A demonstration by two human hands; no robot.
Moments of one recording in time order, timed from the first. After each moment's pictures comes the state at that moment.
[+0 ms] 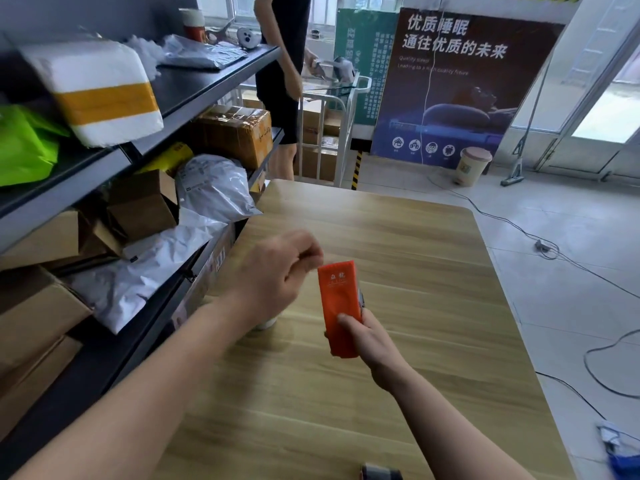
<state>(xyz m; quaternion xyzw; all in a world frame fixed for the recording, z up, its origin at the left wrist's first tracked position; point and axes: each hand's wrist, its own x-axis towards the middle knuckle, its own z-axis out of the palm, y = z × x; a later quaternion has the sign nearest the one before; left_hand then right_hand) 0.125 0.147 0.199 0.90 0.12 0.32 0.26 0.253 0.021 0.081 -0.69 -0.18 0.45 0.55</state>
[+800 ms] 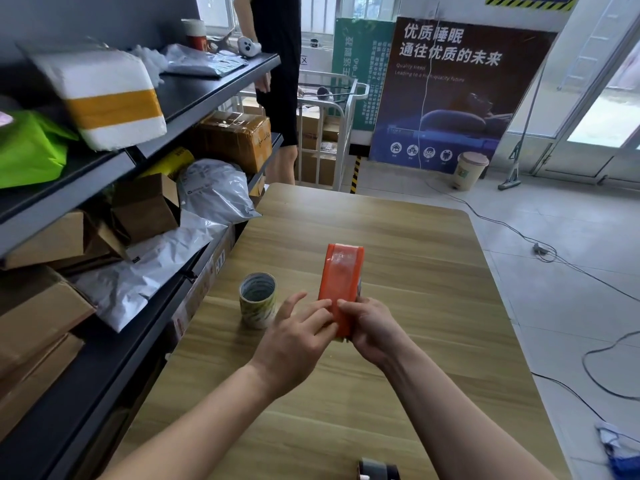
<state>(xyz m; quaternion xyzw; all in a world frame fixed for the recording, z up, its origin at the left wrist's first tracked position) 0.122 0.104 0.084 0.94 0.04 0.32 -0.08 0.256 0.025 0.113 -0.55 -0.08 0.52 0.65</state>
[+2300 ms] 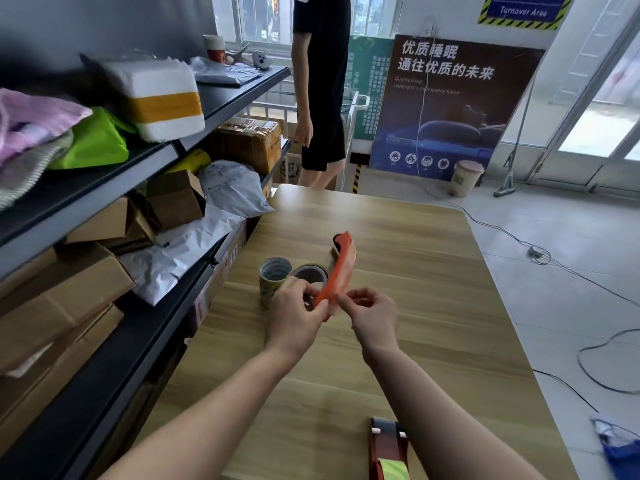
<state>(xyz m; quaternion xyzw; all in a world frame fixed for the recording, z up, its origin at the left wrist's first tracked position) 0.084 0.071 0.114 0.78 0.35 0.35 0.37 0.181 -0.003 0.110 -0.76 -0.16 0.21 0.59</state>
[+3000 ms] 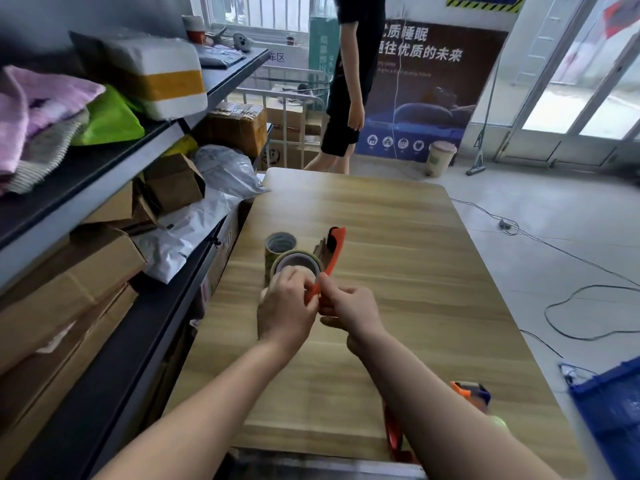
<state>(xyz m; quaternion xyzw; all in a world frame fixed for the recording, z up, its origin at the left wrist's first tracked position) 0.008 0.057 0.107 0.87 0.34 0.29 0.20 0.086 -0.018 0.119 -0.70 -0.09 0.34 0.62</state>
